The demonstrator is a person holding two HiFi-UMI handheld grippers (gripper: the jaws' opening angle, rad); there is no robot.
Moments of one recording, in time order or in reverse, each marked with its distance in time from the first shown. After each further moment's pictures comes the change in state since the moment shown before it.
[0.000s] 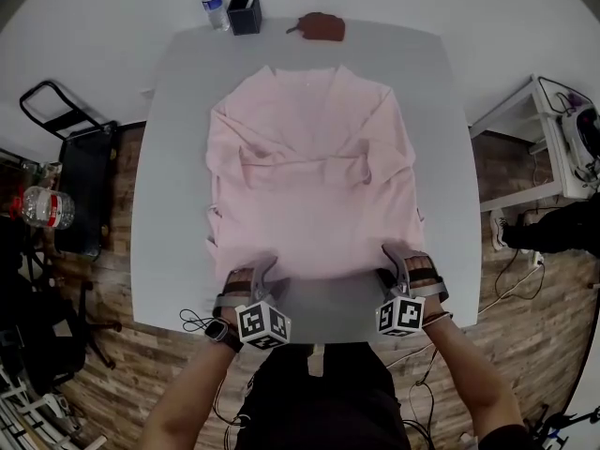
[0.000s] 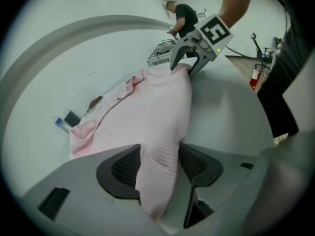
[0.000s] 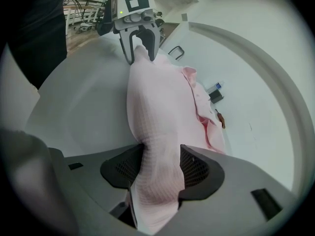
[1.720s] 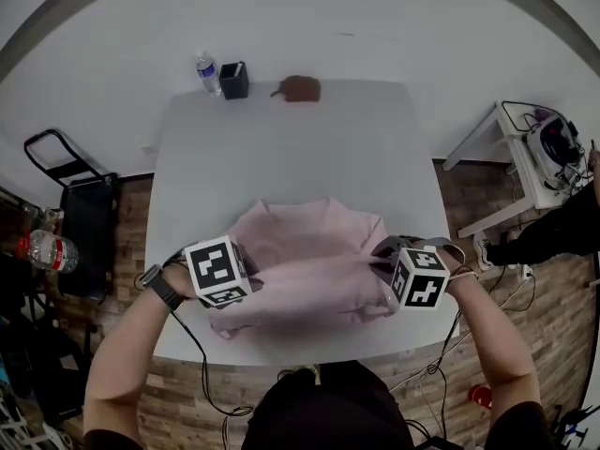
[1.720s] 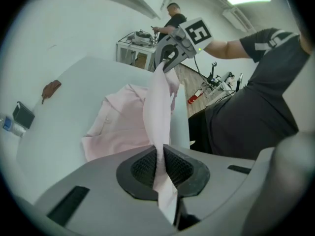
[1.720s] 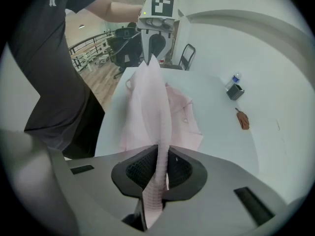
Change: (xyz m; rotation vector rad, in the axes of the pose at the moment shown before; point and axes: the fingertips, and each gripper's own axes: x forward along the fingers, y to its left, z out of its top) left arm -0.130 0.107 0.081 0.018 0.207 -0.759; right arm -0.094 -0.133 0.062 0.085 -0.007 0.524
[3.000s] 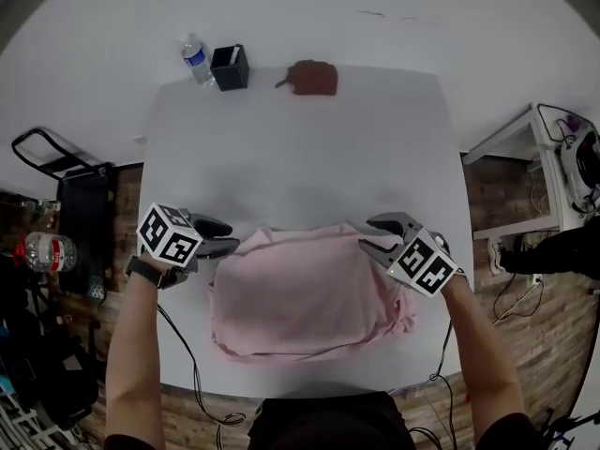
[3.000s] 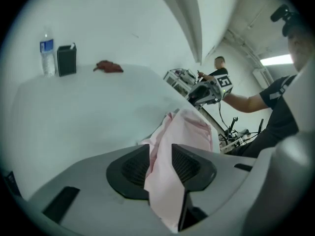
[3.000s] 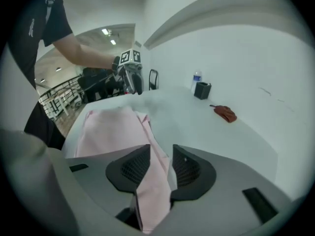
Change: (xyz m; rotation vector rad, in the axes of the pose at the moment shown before) left arm -0.004 0.230 -0.047 -0.475 -0.429 0.016; right arm 0.089 -0.166 0.014 0.376 -0.364 -0.103
